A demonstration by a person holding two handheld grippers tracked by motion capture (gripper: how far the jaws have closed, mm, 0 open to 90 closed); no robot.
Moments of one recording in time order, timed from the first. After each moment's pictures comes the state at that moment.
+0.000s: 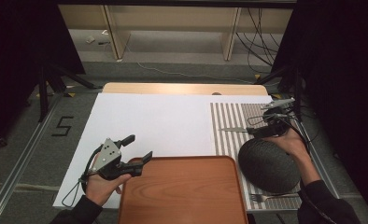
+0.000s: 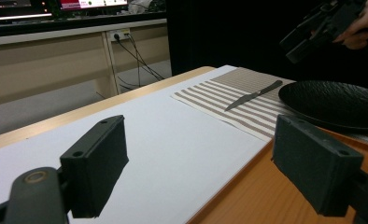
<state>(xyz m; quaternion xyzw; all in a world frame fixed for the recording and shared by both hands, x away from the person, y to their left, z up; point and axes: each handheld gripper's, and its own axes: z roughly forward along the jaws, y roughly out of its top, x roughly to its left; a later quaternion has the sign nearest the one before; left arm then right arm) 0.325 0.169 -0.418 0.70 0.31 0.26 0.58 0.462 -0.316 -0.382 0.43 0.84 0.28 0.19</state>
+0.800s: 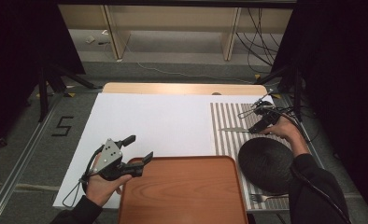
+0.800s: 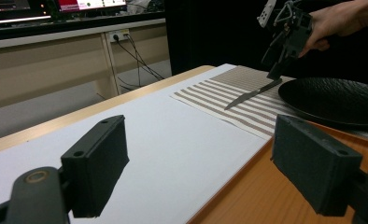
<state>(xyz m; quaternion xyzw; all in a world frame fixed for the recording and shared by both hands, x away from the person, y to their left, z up) 0.323 0.168 -0.418 0.71 0.31 0.27 0.58 0.531 -0.319 -0.416 0.42 0.89 0.12 0.14</state>
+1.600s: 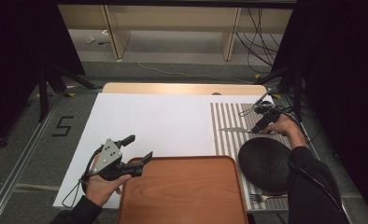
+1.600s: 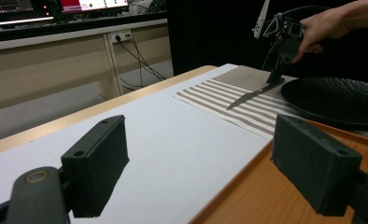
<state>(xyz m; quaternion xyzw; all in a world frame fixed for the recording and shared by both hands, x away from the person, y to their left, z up) 0.323 0.168 -0.418 0.71 0.31 0.27 0.58 0.553 -0.332 -0.432 0.43 0.89 0.07 0.11</state>
